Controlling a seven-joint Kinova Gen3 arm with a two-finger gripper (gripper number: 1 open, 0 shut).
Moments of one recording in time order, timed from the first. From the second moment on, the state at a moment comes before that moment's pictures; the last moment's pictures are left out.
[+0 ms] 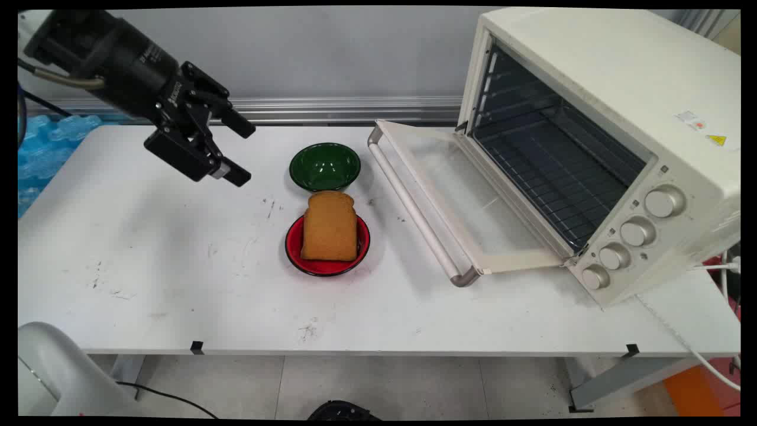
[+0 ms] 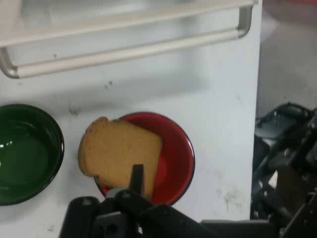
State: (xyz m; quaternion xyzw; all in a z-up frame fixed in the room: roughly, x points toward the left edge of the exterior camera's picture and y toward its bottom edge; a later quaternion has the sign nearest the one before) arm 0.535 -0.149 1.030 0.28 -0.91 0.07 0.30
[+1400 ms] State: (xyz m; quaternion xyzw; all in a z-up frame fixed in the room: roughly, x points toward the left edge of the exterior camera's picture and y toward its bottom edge) arm 0.477 -0.193 0.968 0.34 -0.87 0.07 0.35
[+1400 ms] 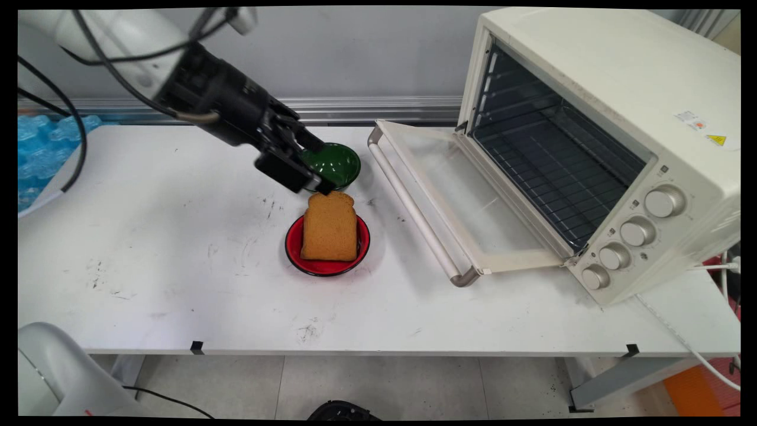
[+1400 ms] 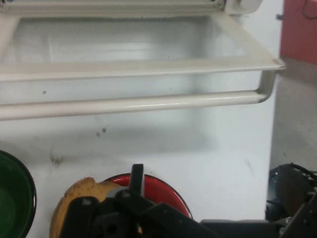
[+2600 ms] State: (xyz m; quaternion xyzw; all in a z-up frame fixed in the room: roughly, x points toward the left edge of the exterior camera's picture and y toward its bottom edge) arm 0.415 -0.264 0.848 0.33 -0.89 0.09 0.31
